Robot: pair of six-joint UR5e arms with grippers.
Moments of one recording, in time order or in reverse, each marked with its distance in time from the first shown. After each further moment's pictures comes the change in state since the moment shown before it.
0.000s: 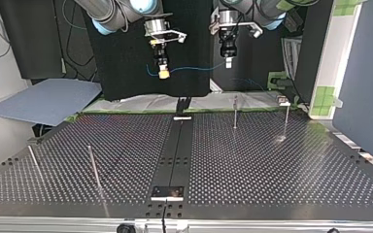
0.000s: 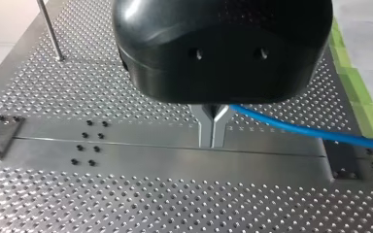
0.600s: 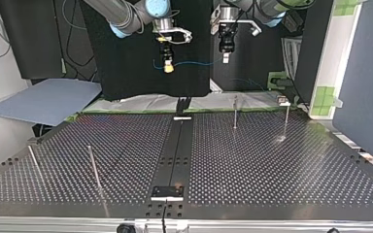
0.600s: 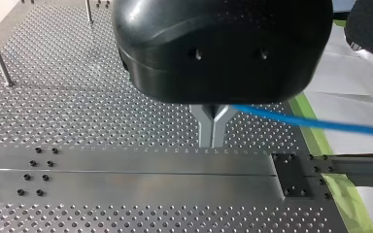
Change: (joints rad) left arm 0.007 -0.066 -0.031 0.026 0.083 0.057; right arm 0.064 0.146 -0.076 0.098 0.142 -0.017
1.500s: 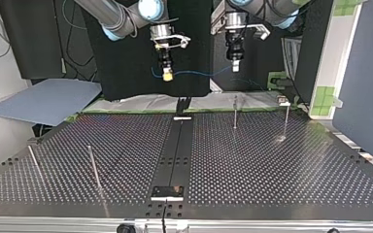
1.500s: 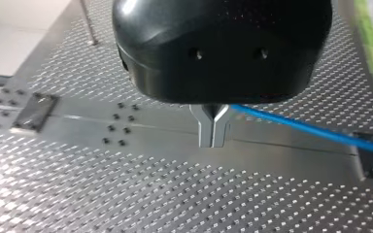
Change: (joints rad) left arm 0.075 0.170 -0.002 -0.086 -0.013 -0.171; right arm -0.046 -0.051 0.002 -0.097 -0.114 0.146
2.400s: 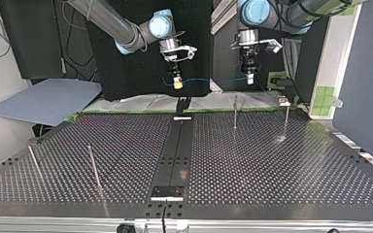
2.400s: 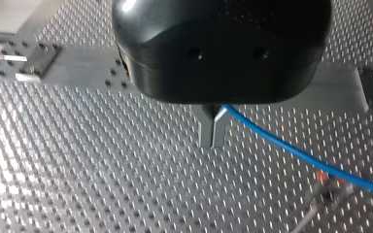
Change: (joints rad) left arm 0.250 -0.129 0.013 0.146 0.183 0.024; right arm -0.011 0.197 -0.195 0.042 -0.083 0.045
